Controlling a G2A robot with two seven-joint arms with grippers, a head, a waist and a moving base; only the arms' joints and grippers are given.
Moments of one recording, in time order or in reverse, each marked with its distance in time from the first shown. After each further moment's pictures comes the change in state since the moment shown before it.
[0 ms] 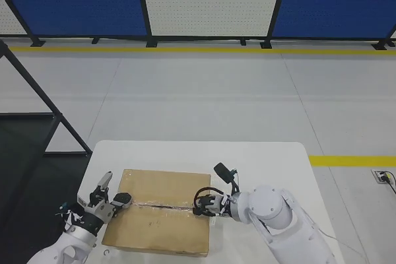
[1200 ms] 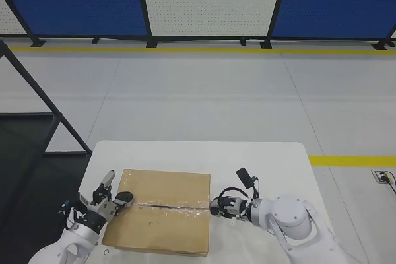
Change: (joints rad) left arm -0.019 0.003 0.021 0.000 0.018 0.011 0.014; right arm -0.121 0.052 0.129 -0.013 0.090 -0.070 -0.035
